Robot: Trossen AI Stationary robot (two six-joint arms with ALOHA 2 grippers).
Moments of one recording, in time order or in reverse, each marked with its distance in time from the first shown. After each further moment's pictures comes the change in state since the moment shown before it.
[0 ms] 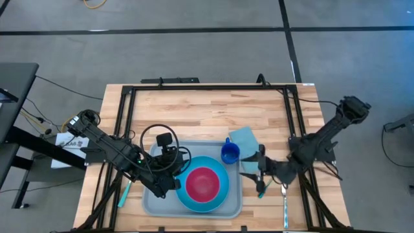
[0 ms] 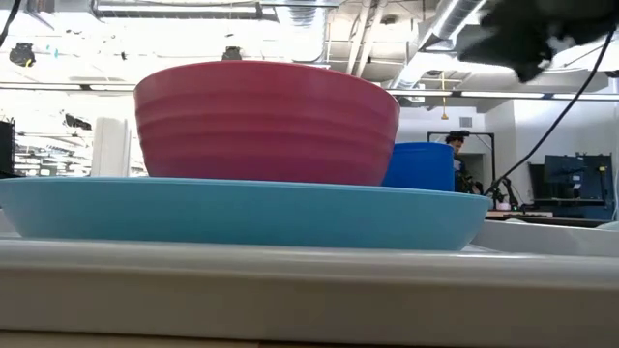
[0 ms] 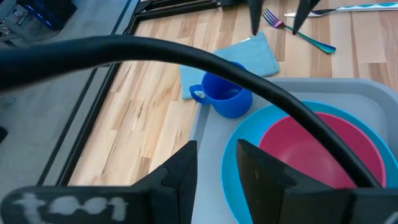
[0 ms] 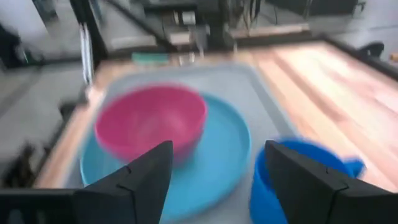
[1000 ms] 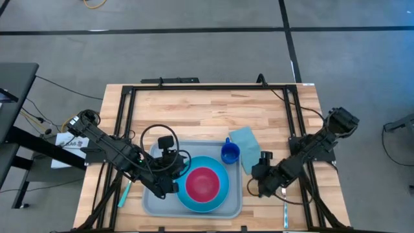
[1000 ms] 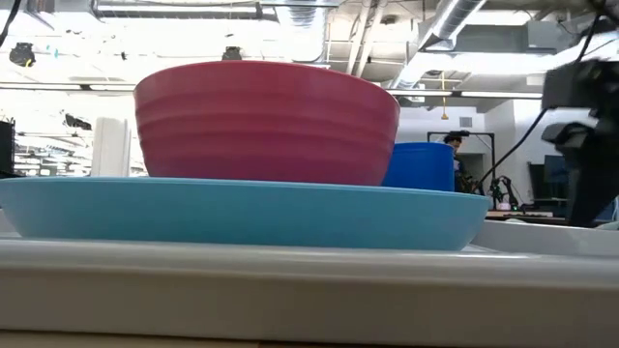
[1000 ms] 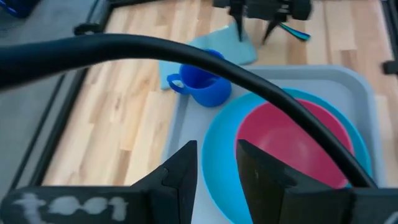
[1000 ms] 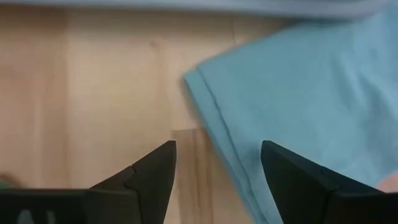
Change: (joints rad) left arm 0.000 0.000 0.000 0.000 0.106 0.002; right arm -0.018 0.323 0.160 -0.769 -0.368 0.329
